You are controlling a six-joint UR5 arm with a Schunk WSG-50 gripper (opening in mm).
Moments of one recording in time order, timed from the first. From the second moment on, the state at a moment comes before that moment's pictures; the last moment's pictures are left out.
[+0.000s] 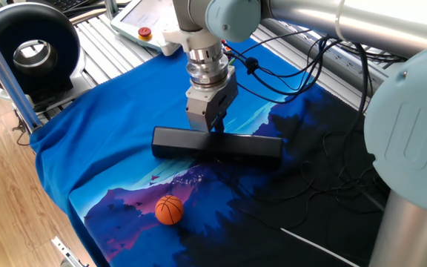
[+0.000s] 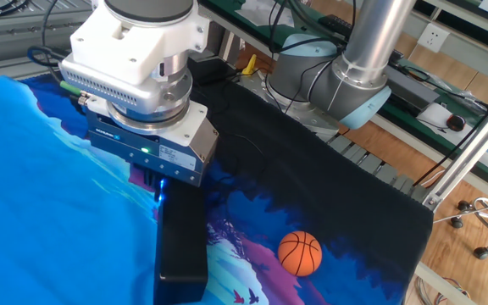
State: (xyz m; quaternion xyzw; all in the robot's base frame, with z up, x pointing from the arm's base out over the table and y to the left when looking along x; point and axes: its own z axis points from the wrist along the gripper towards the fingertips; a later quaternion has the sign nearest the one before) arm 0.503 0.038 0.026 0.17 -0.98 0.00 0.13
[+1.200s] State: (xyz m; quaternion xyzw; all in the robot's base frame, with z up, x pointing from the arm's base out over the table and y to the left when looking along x) arm 0.492 0.034 0.025 0.18 -0.97 -0.01 0.14
